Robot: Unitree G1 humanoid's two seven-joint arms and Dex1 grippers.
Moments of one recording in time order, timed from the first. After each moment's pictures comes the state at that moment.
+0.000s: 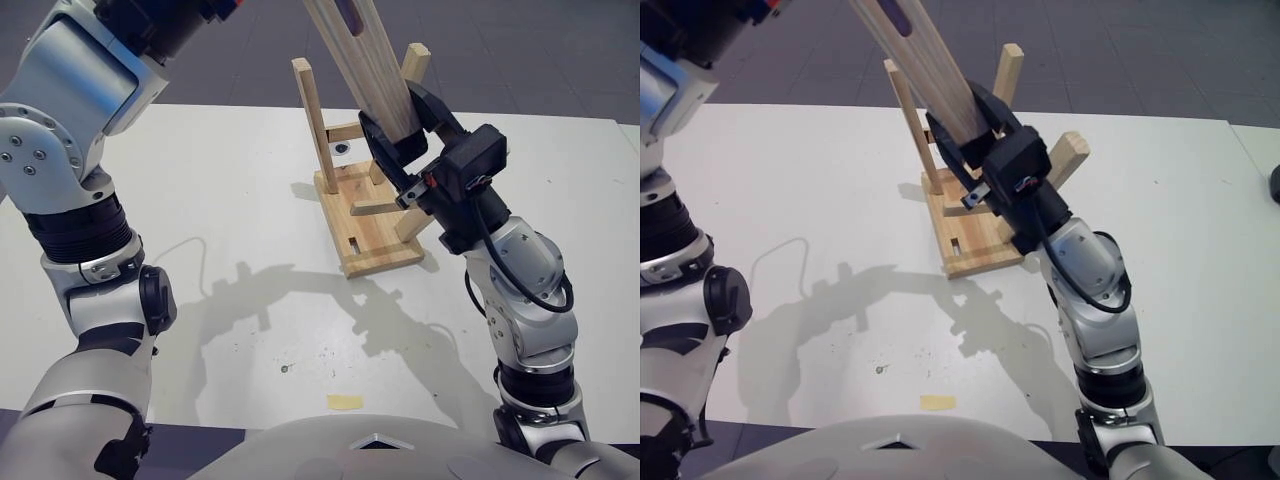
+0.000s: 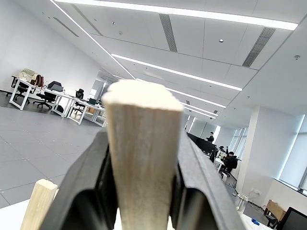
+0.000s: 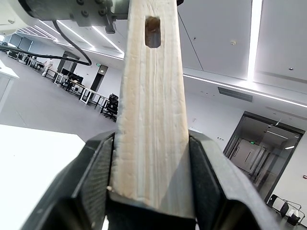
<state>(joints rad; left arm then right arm) -0.93 0.46 0.25 -0.14 -1.59 0.83 -0.01 -0.24 -0.32 0.15 -0.65 0.13 0.23 0.33</state>
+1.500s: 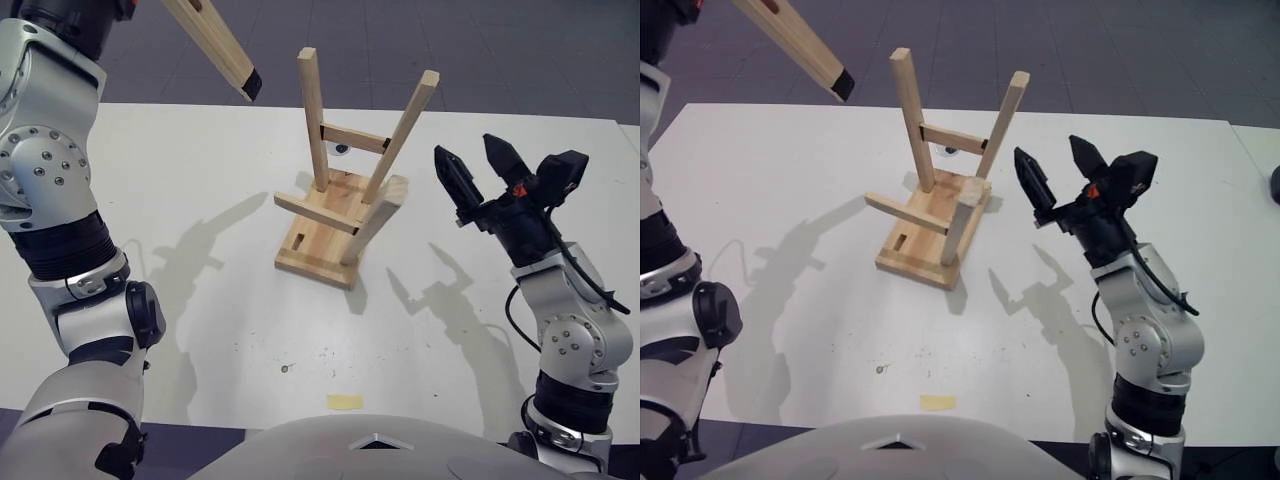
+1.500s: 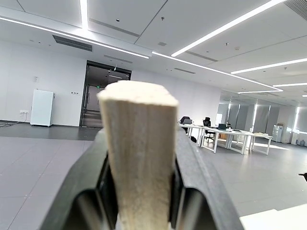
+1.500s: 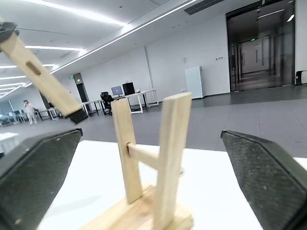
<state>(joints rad) -0.81 0.53 0.31 -0.11 -0.78 0.58 -0.13 -0.08 -0.34 -0.36 -0.51 0.82 0.51 0.36</state>
